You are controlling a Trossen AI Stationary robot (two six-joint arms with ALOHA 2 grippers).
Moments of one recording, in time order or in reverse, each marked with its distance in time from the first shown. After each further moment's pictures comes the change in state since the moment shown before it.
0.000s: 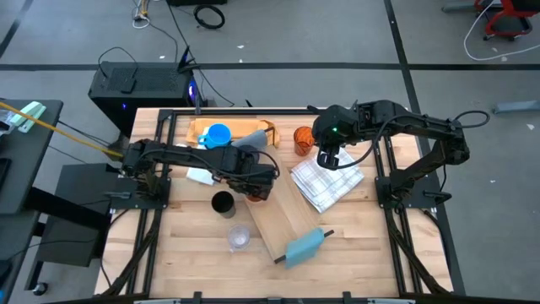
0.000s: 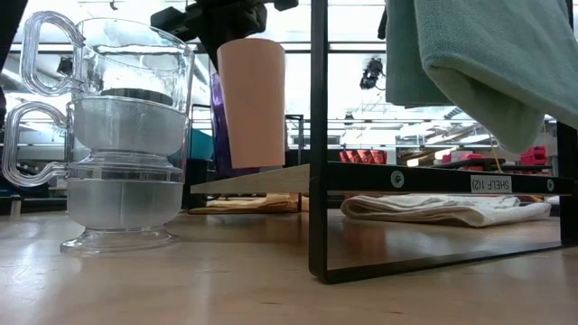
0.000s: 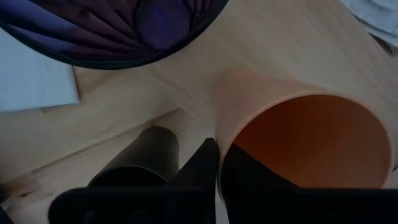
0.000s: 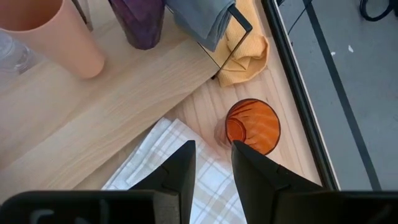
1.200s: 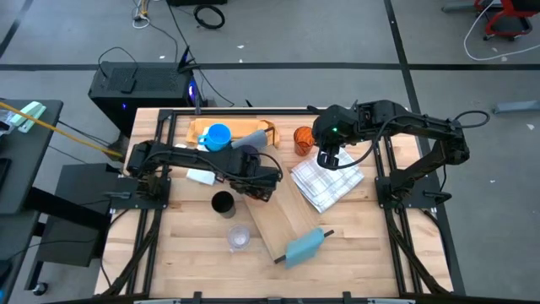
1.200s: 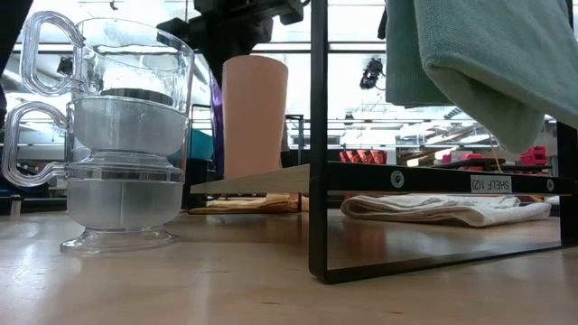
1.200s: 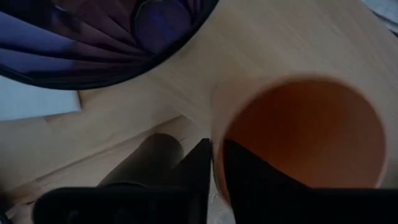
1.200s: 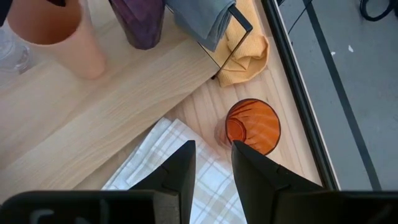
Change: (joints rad) left arm 0.000 0.042 0.000 0.006 -0.019 0.024; right arm 0.000 0.000 0.000 0.000 0.000 0.000
